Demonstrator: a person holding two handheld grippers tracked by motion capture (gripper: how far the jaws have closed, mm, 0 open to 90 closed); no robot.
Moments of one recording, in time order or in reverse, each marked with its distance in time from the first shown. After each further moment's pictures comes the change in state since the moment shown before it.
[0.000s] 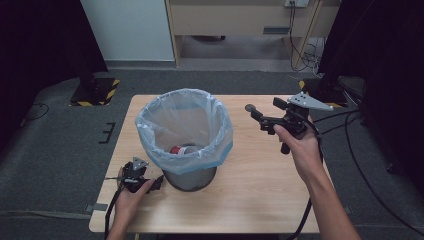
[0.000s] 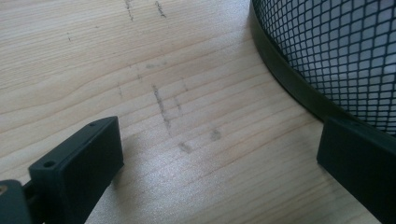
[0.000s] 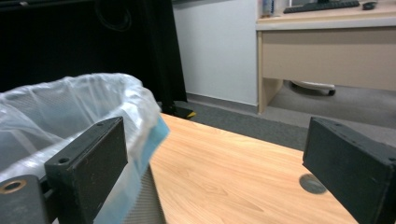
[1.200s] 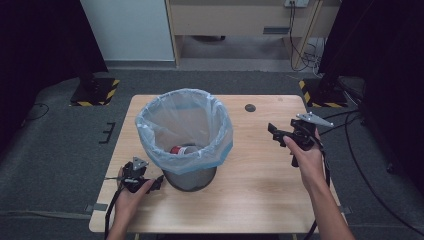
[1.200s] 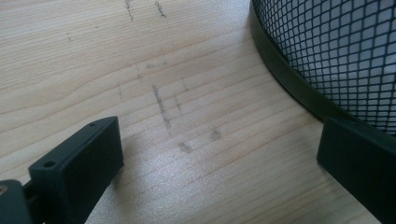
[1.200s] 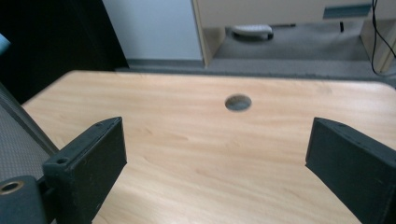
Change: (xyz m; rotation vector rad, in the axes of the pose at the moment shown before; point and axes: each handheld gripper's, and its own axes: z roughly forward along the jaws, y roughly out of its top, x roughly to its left) left arm 0.000 0.000 0.000 0.000 0.000 0.000; right arm -0.069 -0.082 0.005 0.151 -0.243 0.103
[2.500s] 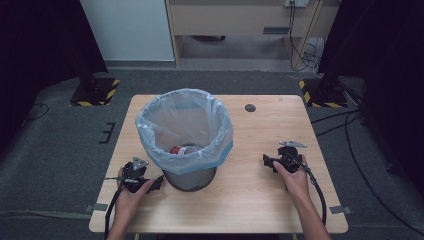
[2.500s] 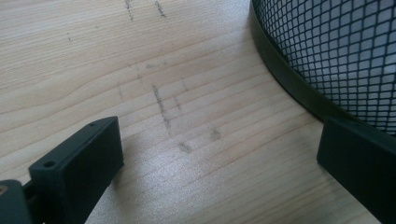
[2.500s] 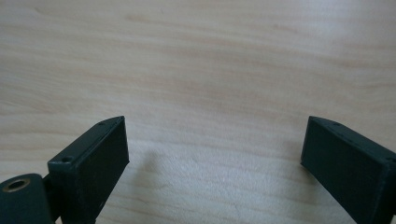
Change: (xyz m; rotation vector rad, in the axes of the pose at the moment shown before) left arm 0.000 0.000 0.000 0.000 0.000 0.000; right arm -0.015 -0.114 0.049 0.332 -0.181 -0.011
